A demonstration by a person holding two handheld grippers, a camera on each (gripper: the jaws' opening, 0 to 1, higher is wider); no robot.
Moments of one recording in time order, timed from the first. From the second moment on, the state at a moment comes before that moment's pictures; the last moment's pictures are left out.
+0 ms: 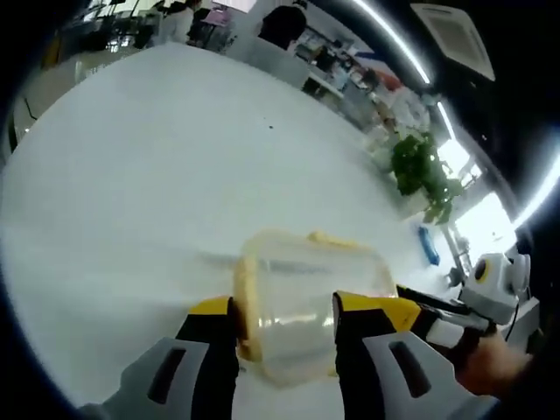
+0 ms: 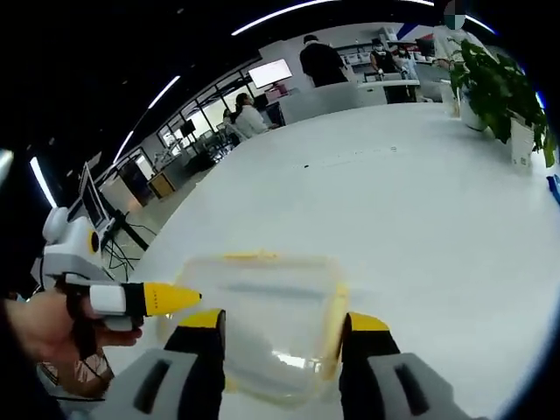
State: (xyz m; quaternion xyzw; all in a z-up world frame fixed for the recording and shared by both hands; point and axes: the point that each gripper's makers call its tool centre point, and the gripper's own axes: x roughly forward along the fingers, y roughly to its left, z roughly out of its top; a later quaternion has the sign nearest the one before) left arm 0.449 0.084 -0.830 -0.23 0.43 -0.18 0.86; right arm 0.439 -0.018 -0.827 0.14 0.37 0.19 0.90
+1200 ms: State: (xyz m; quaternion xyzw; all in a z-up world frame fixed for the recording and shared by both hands) left arm 0.465 0.119 -0.826 -0.22 0.41 -0.18 0.87; right arm 0.458 0.012 -0.826 0.13 0.37 0.19 0.90
